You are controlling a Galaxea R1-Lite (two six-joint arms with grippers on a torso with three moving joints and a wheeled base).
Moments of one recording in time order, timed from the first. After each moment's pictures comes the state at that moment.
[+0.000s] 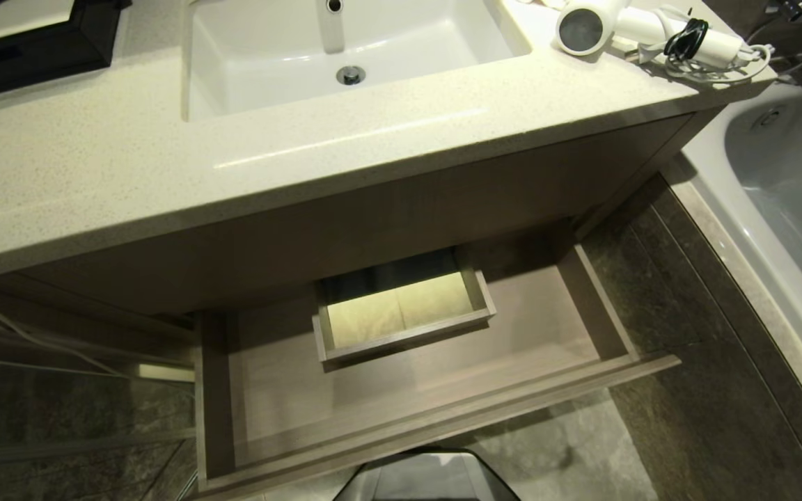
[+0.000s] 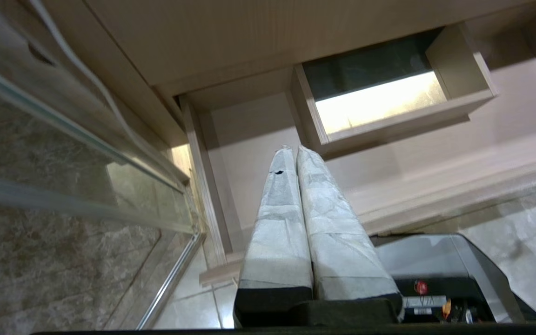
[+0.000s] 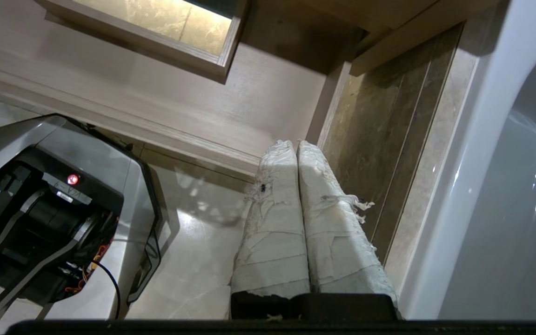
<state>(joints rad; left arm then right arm) 0.00 0.00 0.00 0.00 0.00 0.00 -0.14 0.79 -0.77 0.26 0.36 -0.62</state>
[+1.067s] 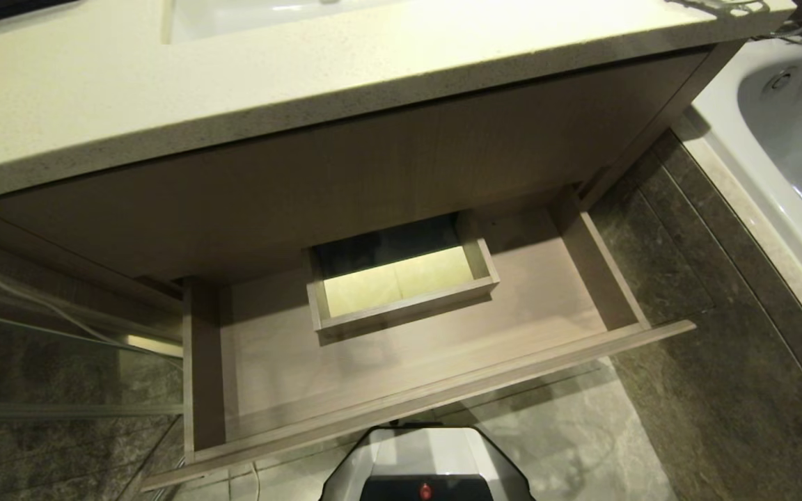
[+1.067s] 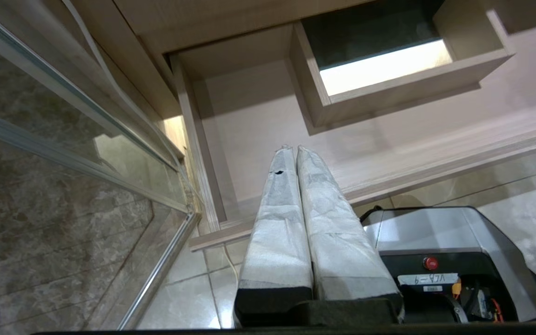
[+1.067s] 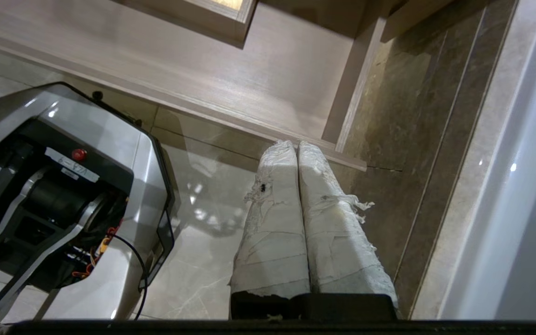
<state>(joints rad) 0.00 0.00 0.00 0.00 0.00 0.00 -0.14 0.78 -0.75 0.26 0.36 -0.61</state>
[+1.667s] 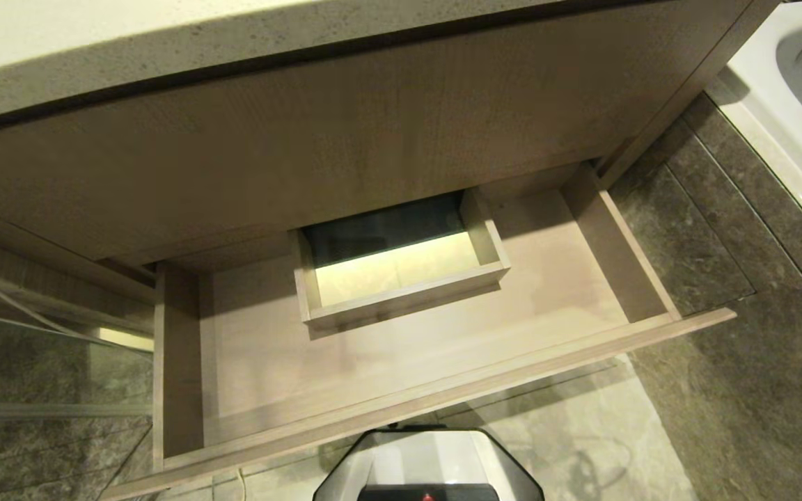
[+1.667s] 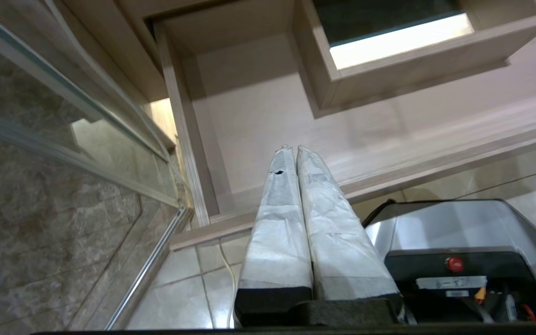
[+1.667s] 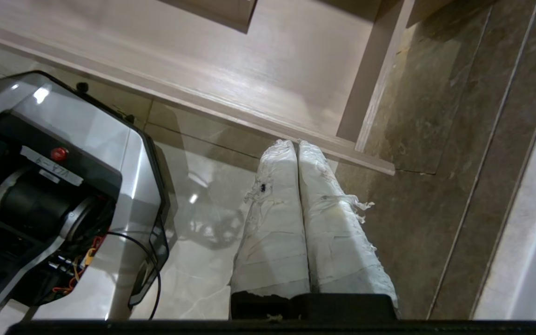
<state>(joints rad) 0.00 0.00 0.00 0.00 0.00 0.00 -0.14 0.79 -0.75 0.26 0.36 -0.61</state>
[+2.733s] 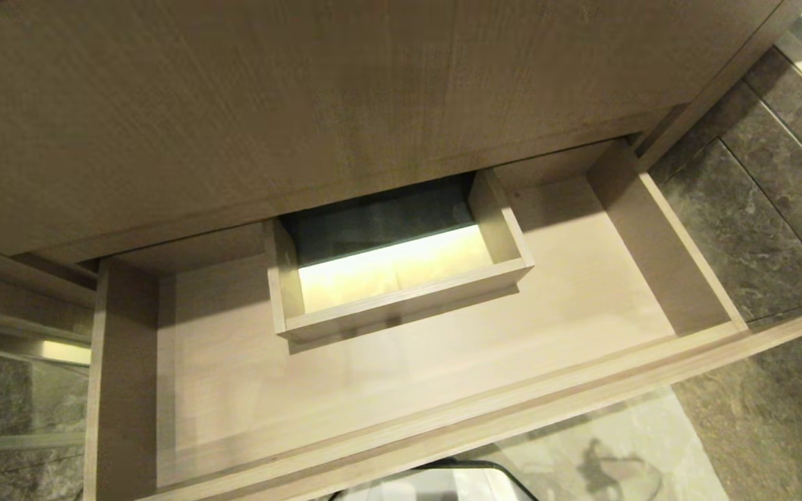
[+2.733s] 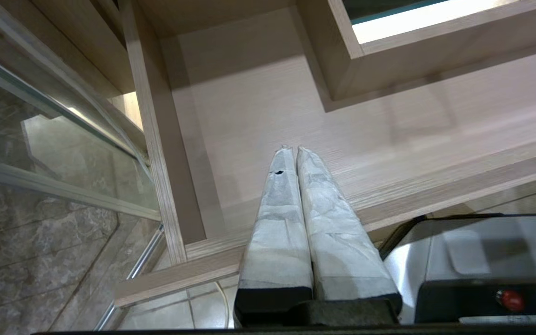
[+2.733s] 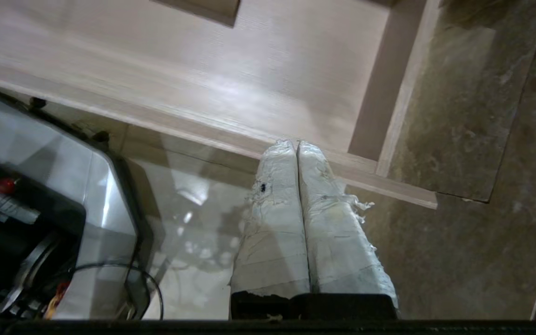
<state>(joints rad) 0.00 0.00 0.00 0.00 0.00 0.00 -0.14 0.78 -0.73 0.26 0.36 -0.58</state>
